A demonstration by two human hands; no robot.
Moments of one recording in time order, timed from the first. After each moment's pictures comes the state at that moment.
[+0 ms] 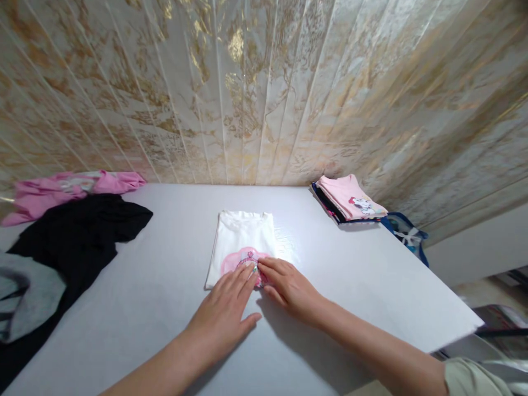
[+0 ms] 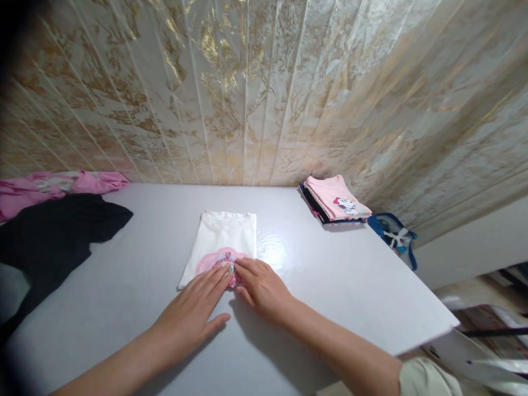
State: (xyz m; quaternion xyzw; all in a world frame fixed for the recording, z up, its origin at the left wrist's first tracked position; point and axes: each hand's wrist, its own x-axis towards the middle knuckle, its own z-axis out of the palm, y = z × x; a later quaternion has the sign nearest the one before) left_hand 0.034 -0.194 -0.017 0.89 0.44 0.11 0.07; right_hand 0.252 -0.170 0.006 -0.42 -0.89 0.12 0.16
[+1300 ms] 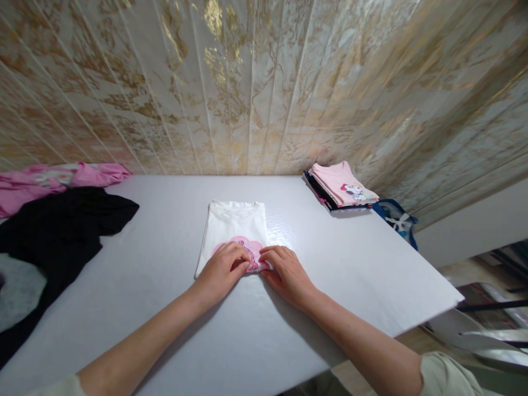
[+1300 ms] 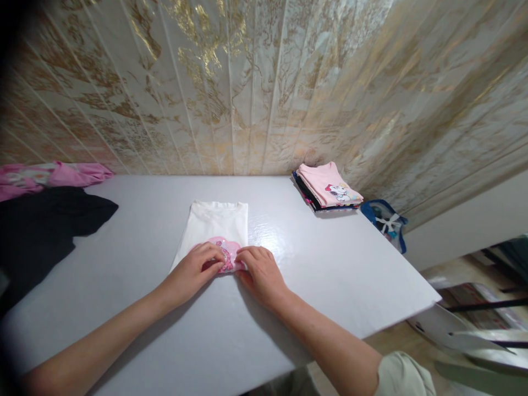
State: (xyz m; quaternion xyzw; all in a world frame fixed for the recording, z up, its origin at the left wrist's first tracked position) left_hand 0.052 -0.148 0.001 0.82 0.42 0.28 0.28; right_hand 0.259 -0.180 -0.005 -0.49 -0.82 0.13 0.25
